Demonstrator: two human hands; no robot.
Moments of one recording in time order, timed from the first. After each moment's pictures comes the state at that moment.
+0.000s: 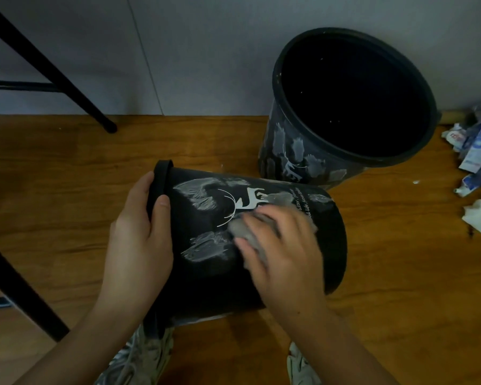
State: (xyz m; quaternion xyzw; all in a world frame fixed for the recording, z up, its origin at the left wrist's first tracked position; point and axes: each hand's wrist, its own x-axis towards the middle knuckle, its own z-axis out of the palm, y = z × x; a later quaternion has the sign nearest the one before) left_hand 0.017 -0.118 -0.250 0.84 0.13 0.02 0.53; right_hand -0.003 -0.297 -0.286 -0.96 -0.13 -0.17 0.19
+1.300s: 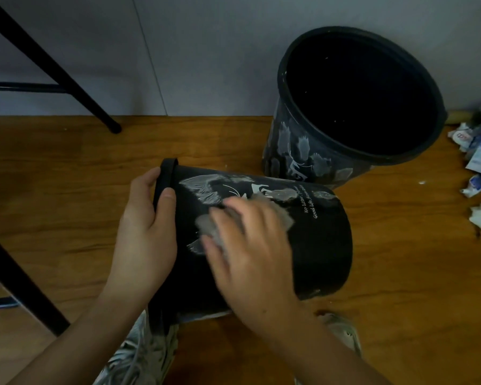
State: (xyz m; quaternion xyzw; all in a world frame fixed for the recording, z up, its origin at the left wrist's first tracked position) left_hand 0.028 -0.121 -0.244 0.79 0.16 0.01 0.59; right_hand 0.002 -0.254 -0.277 -0.95 -0.15 -0.17 0.20
